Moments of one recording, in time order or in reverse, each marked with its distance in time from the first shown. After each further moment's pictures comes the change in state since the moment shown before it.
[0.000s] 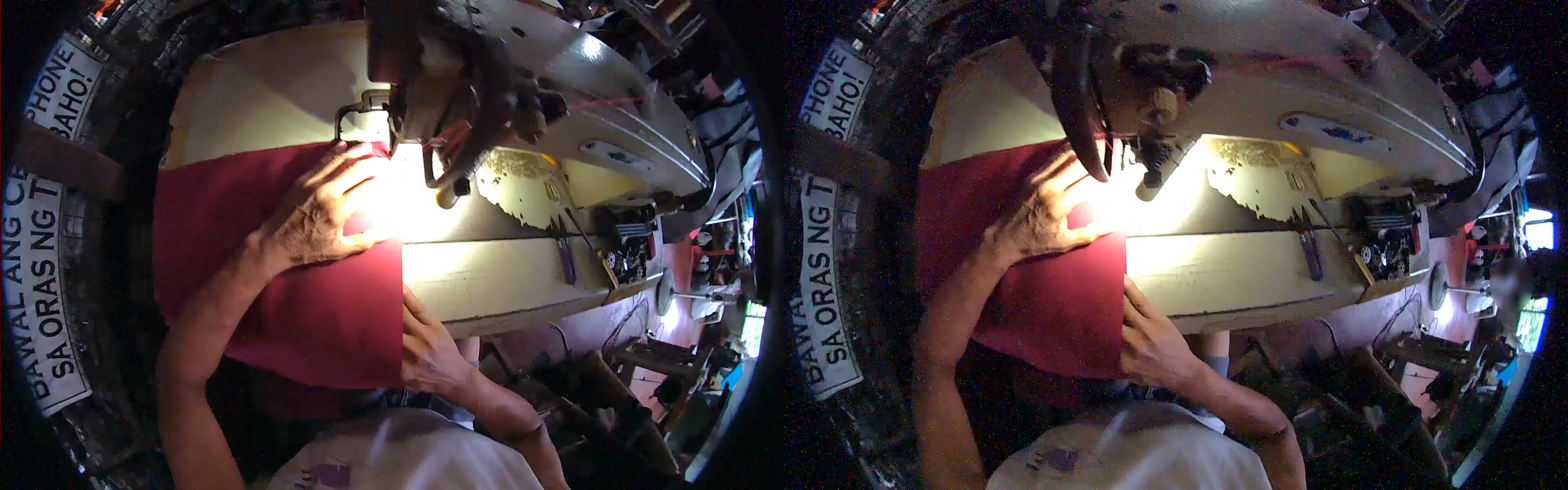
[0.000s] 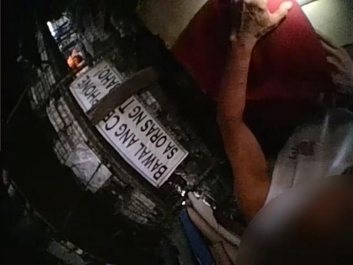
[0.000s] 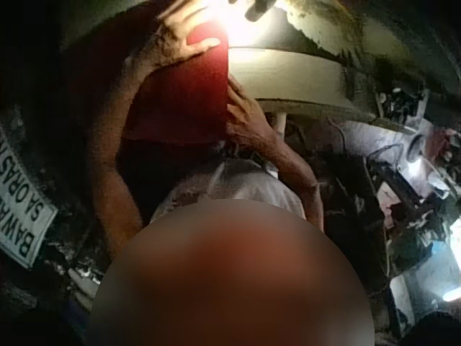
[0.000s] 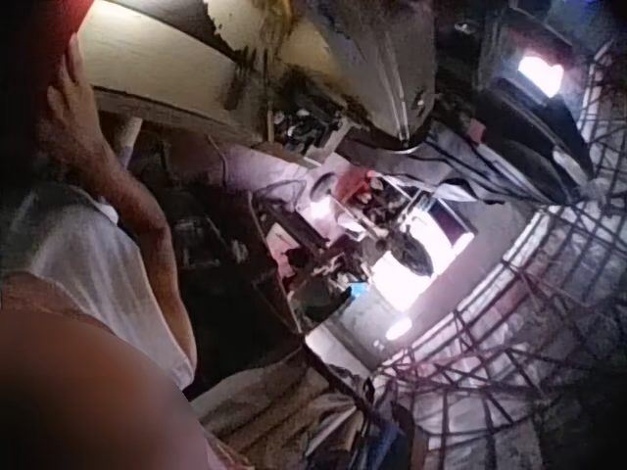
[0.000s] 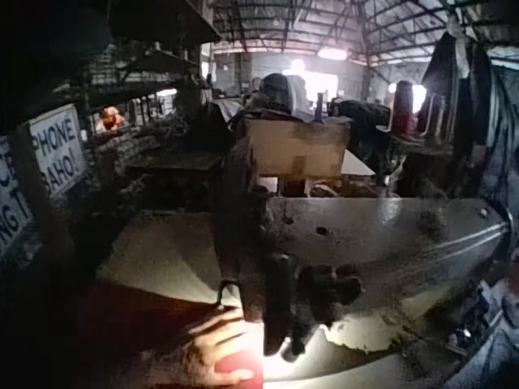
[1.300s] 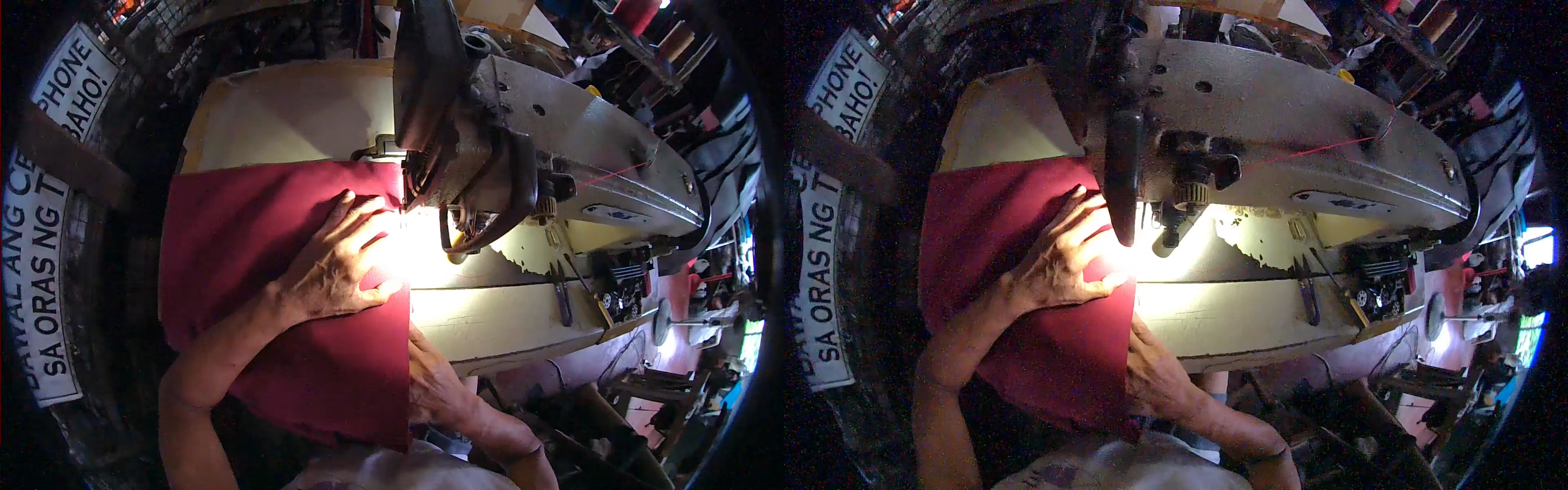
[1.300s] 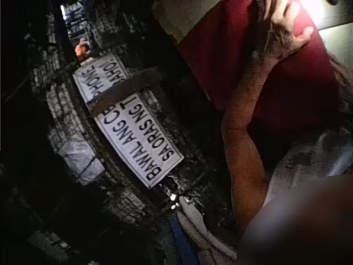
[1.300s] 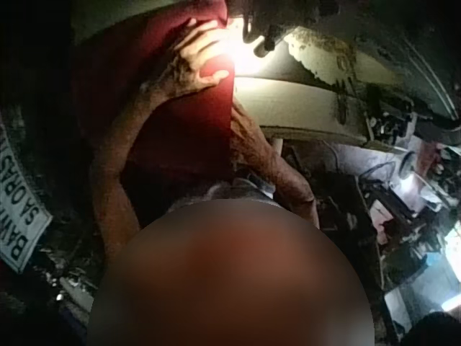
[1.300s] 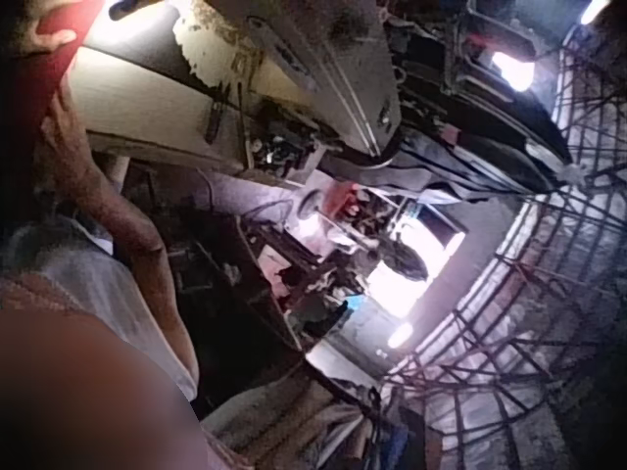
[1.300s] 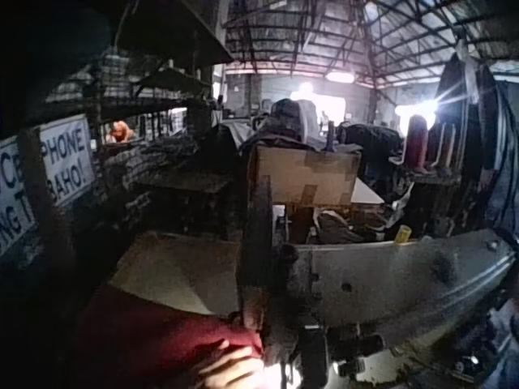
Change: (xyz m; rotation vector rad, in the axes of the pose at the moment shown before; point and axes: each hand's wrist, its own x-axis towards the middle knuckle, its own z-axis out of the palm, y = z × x) left_hand -0.003 0.015 0.002 0.018 0.023 -0.069; right_hand 0.019 0.006 -0.018 0.146 -0.133 0.079
